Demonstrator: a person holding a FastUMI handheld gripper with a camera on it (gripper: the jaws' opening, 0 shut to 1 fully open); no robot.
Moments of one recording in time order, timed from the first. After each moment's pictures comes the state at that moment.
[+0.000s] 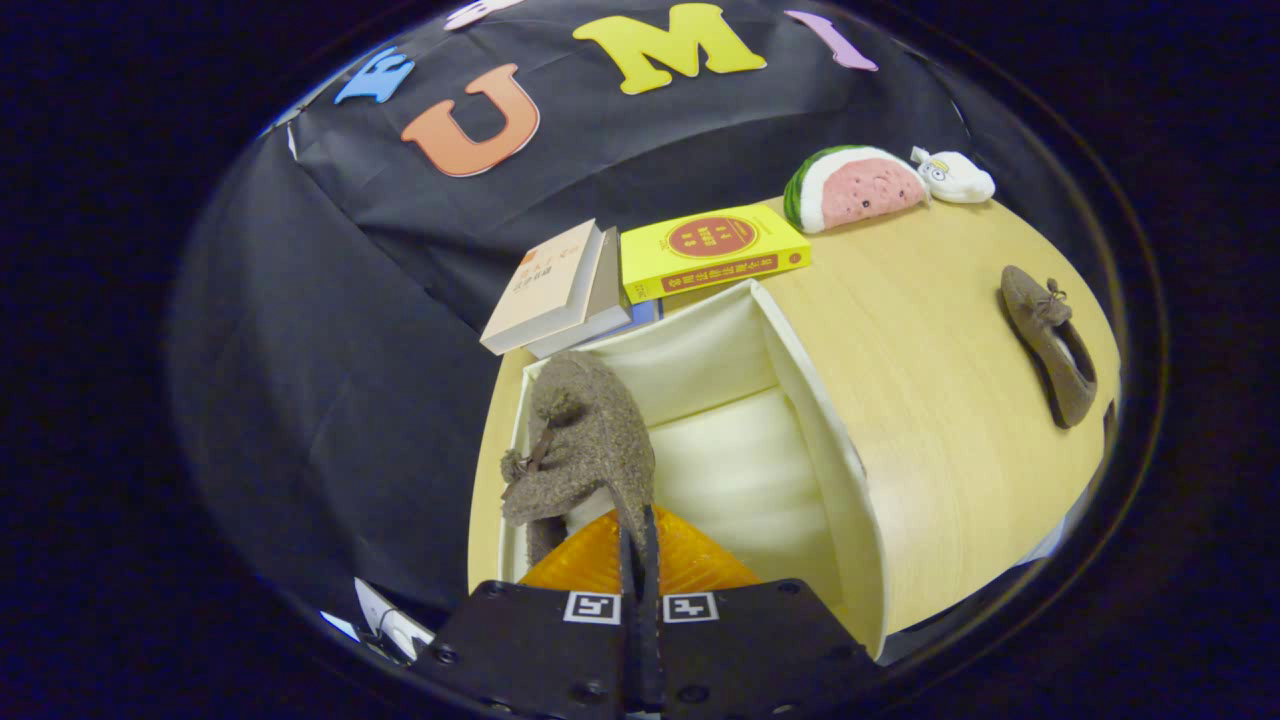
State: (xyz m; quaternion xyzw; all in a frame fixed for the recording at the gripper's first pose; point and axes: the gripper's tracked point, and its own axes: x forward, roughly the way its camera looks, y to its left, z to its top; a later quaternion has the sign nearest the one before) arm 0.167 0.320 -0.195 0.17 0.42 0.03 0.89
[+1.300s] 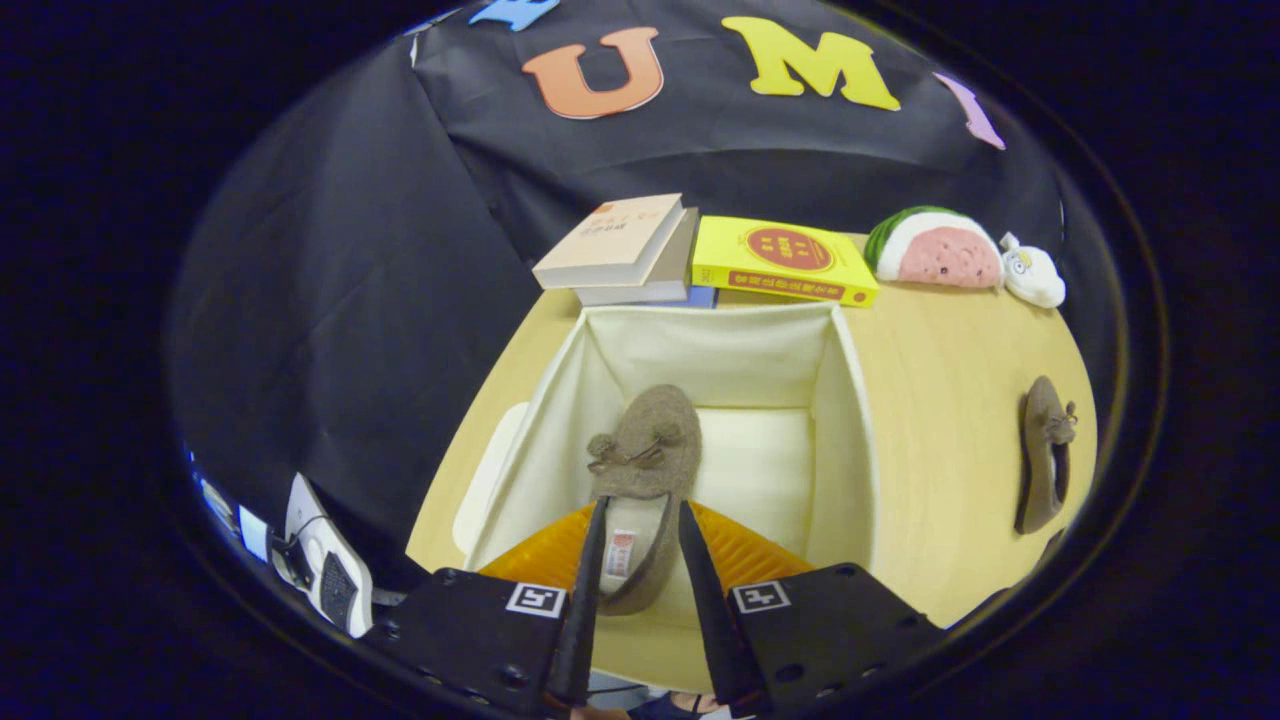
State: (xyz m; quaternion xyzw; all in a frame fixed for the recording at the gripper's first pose) arm 0.150 0.310 -0.165 0.00 0.40 0.11 0.91
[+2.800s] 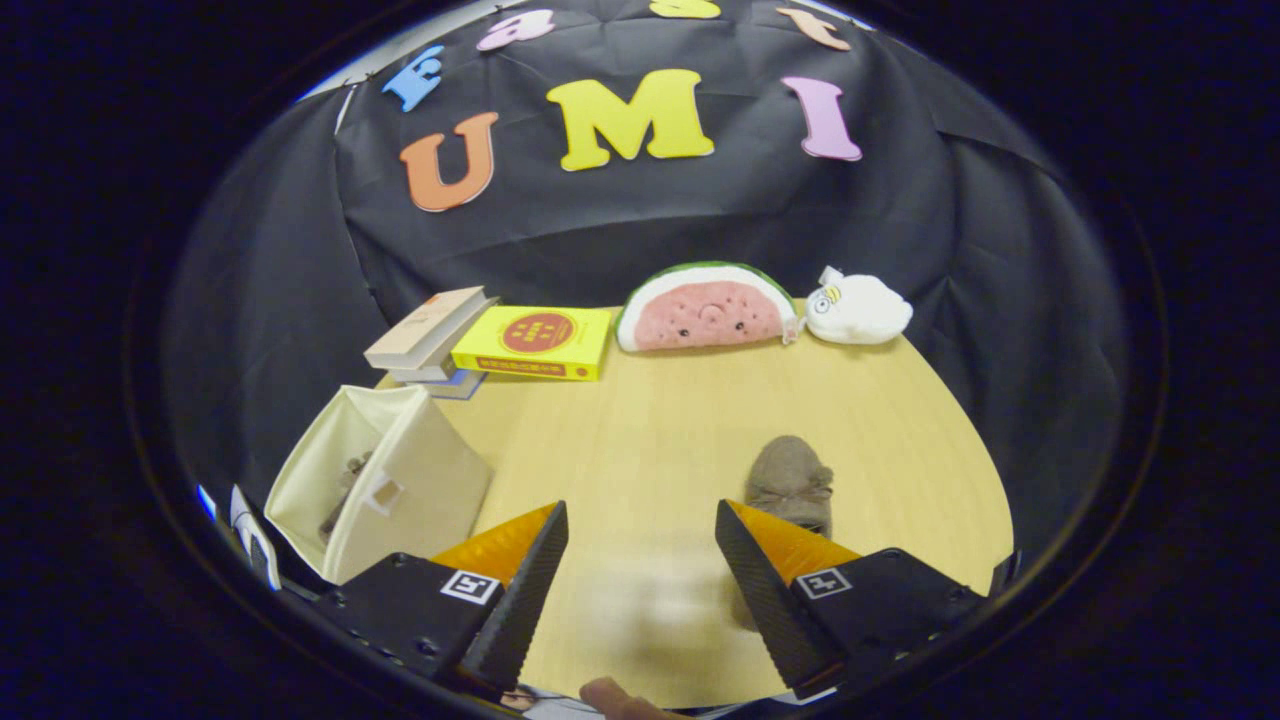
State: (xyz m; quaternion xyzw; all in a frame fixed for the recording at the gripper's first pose) arm 0.171 -0.053 -0.133 0.01 0.33 0.00 0.94
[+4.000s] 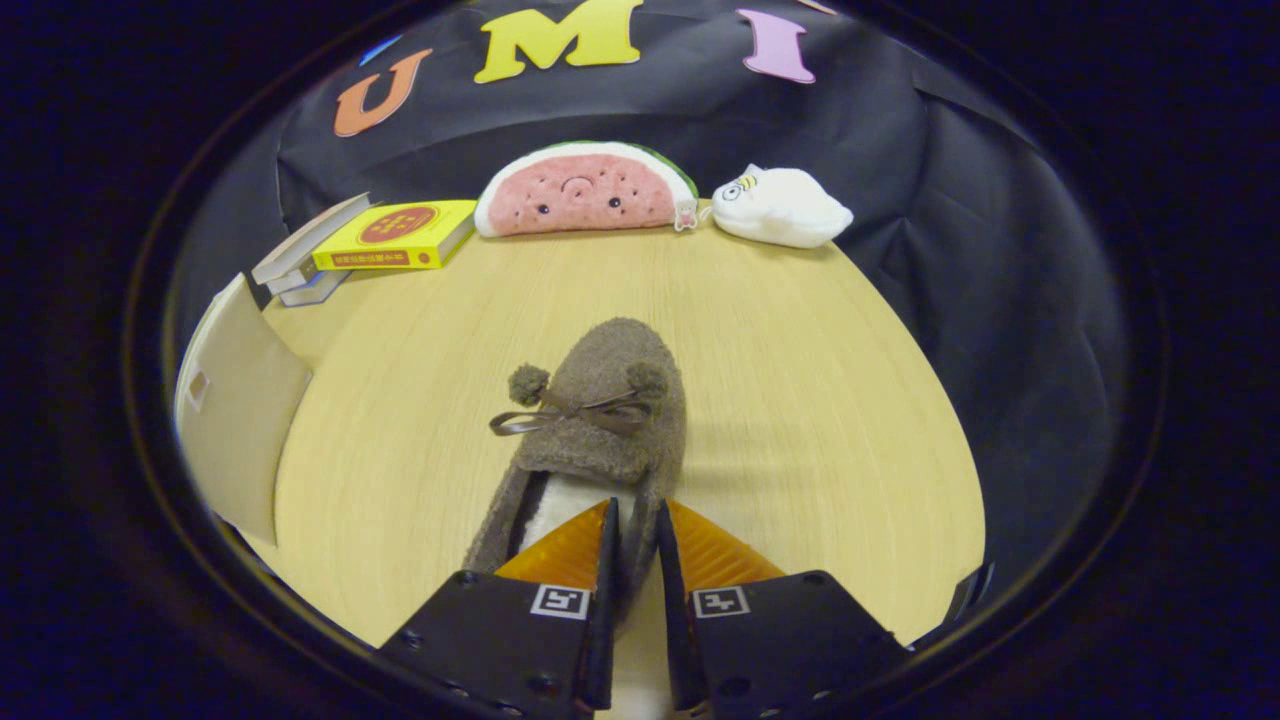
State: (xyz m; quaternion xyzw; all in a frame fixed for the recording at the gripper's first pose) arm 0.188 -0.179 -0.239 -0.03 0.41 -0.08 0.91
